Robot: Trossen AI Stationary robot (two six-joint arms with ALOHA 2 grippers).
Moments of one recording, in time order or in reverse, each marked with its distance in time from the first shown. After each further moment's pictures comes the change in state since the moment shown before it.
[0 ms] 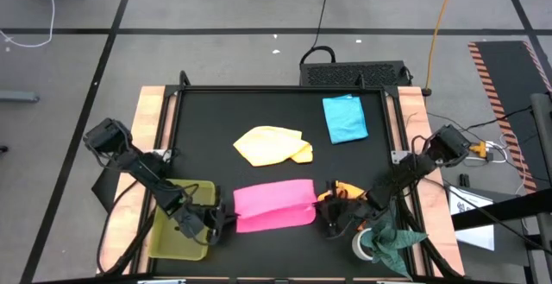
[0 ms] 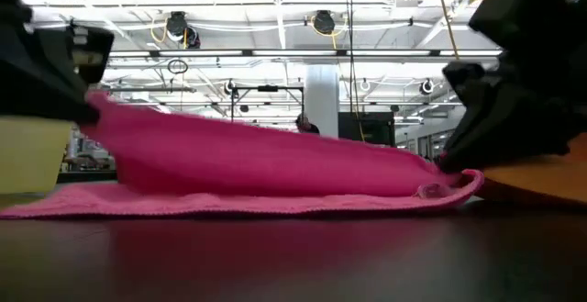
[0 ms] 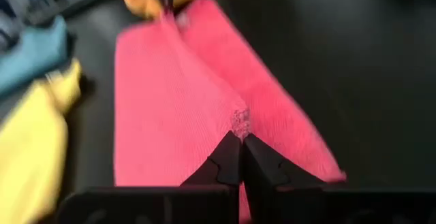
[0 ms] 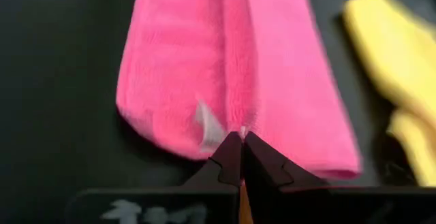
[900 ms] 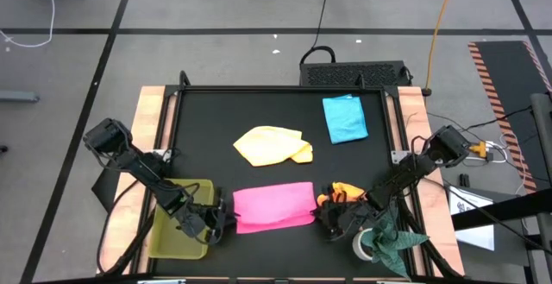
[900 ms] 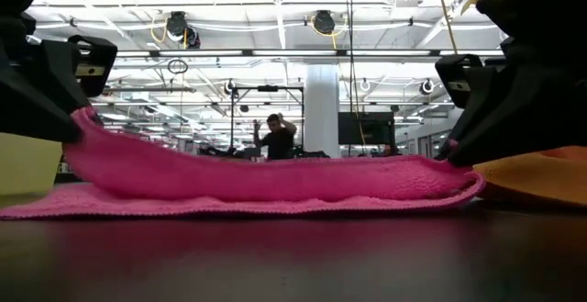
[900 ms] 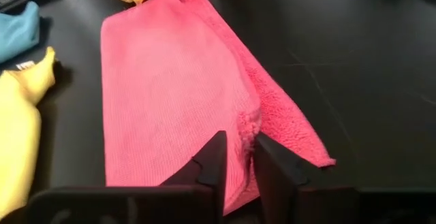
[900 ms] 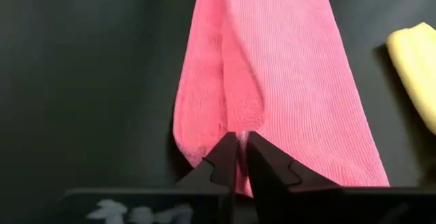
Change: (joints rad) left arm 0.011 0.000 0.002 -0.072 0.097 -0.070; right arm -0.005 0.008 0.000 0.112 -0.143 -0.074
